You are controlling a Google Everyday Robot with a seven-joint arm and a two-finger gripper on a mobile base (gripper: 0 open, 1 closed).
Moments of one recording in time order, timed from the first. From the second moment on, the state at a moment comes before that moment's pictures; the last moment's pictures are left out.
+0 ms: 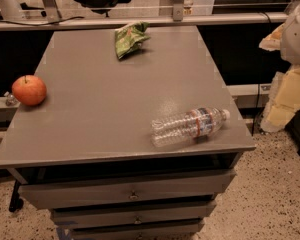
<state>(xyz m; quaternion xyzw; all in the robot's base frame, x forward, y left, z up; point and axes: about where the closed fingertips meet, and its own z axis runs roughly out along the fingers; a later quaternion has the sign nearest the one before) 0.438 -0.216 0.977 -0.60 0.78 -0.04 0.16</state>
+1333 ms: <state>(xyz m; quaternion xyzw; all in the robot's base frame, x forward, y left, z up) 0.522 -0.141 0.962 -0.60 0.75 0.01 0.28</state>
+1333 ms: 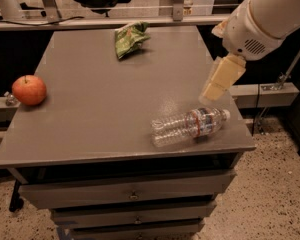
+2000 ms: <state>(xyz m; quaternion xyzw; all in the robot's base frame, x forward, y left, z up) 0.611 -0.054 0.942 -0.56 0.74 0.04 0.37</state>
